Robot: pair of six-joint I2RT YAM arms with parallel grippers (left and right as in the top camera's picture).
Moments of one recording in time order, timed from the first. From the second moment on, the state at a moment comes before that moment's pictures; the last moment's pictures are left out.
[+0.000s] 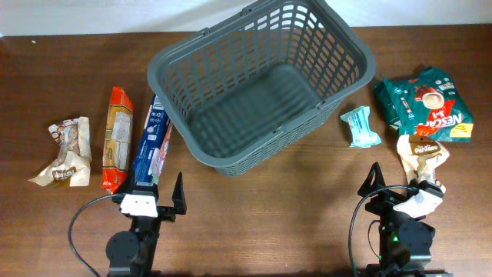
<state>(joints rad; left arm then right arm) -0.02 0.02 0.04 -0.11 0.08 0.01 -0.02 0.01 0.09 -0.27 0.22 0.38</state>
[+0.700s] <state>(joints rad) -0.02 0.01 0.03 -0.11 0.08 0.01 -0.02 0.55 0.78 -0.68 0.11 0.30</state>
